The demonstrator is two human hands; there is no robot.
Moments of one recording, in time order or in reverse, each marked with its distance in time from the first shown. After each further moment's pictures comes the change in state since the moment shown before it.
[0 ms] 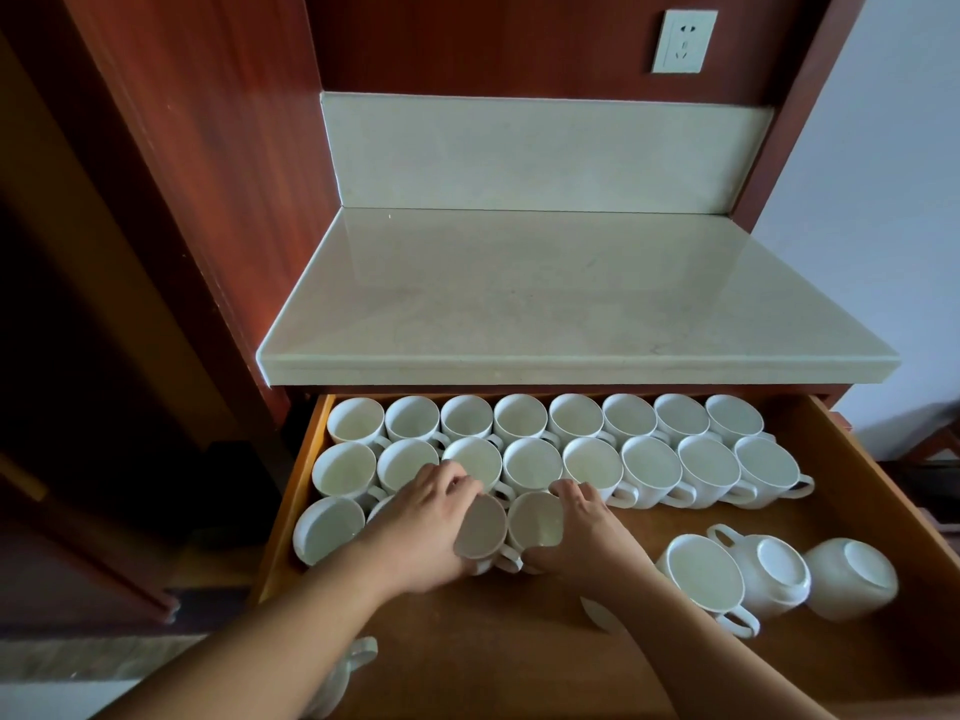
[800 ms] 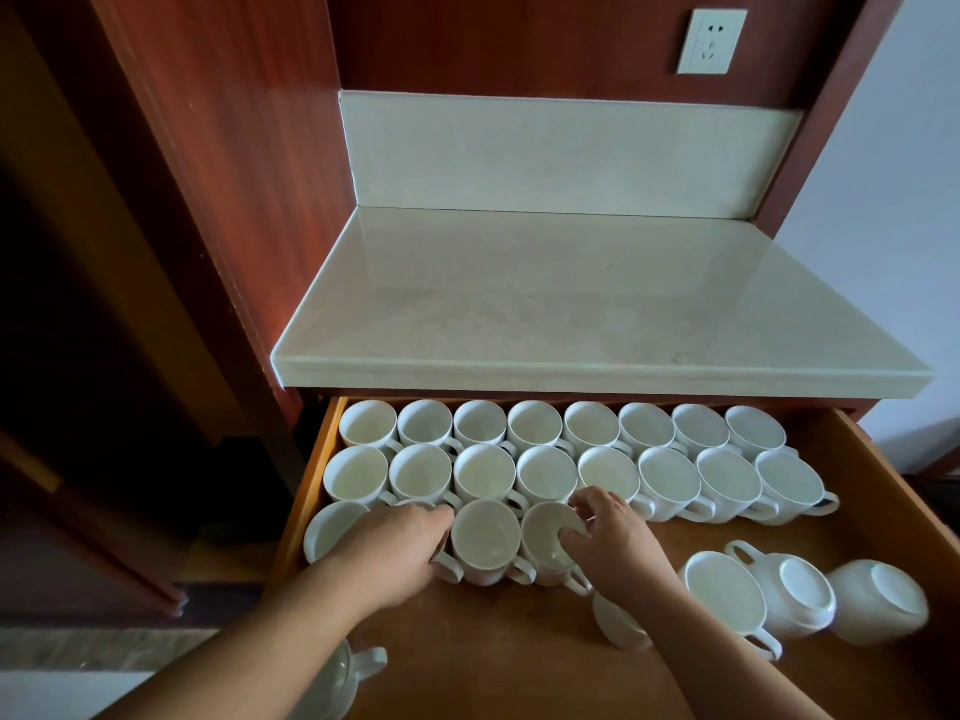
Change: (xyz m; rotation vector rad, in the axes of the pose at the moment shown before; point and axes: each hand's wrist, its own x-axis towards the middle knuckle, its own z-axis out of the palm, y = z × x) left_hand -0.019 -0.026 -0.004 0.163 -0.146 -0.179; right_hand 0.010 0.007 -0.003 0.105 0.095 0.038
